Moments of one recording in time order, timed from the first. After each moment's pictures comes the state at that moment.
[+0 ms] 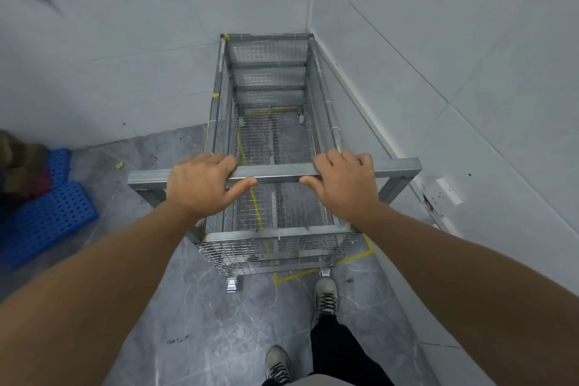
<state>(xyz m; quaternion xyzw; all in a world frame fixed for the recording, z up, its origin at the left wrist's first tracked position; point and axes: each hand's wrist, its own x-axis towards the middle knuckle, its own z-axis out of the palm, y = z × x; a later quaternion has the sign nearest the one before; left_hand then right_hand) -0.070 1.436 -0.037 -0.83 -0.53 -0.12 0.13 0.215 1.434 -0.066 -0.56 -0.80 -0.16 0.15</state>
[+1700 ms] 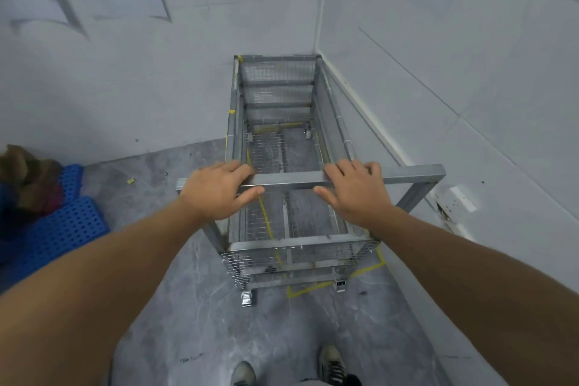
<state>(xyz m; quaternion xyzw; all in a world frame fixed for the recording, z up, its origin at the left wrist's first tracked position) -0.129 1.438 -0.028 -0.86 -0.50 -0.08 0.03 0.172 1.423 -0.053 -0.57 -0.80 -0.13 0.09</state>
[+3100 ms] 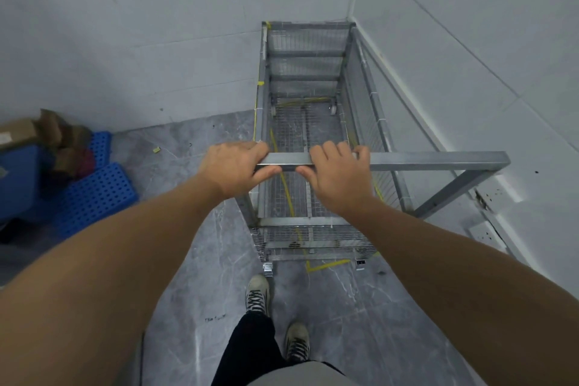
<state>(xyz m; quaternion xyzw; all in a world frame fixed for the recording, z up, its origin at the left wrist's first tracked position) -0.176 1.441 -0.039 -0.86 -0.50 -0.10 0.05 0.059 1.426 -0.073 -0.55 -0.80 -0.18 0.19</state>
